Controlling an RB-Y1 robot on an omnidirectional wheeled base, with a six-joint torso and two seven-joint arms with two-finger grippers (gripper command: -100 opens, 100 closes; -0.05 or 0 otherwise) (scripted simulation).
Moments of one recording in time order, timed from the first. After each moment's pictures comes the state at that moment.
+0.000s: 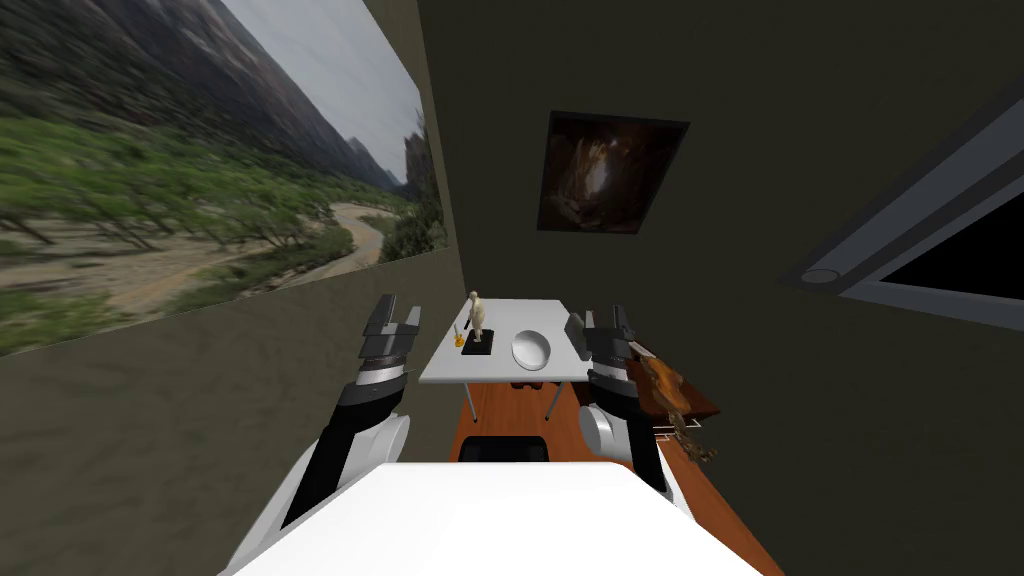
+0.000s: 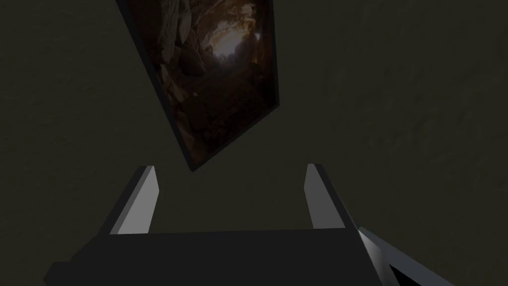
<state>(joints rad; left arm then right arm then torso) 0.54 0.00 0.01 -2.37 -0.10 -0.42 0.05 0.46 0.03 0.04 -2.25 -0.12 -0.47 -0.15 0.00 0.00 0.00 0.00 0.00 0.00</state>
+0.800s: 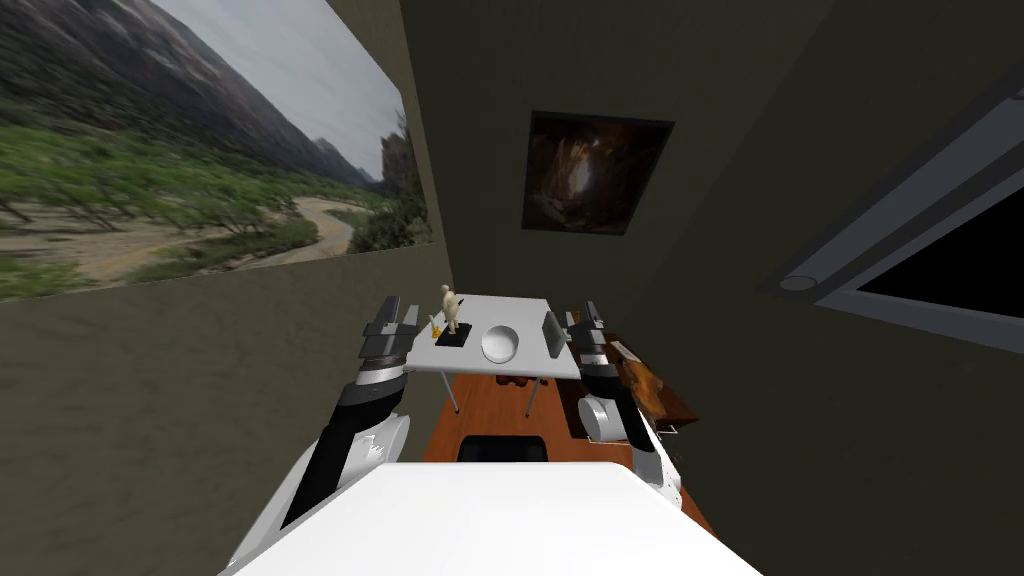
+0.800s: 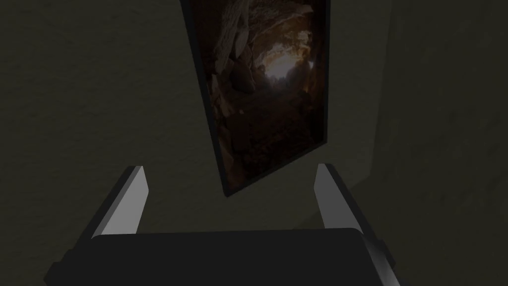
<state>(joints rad) 0.54 0.00 0.01 -2.37 -0.10 -0.42 0.05 0.34 -0.16 0.08 -2.15 -0.21 -0.34 -0.07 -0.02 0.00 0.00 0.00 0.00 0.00</state>
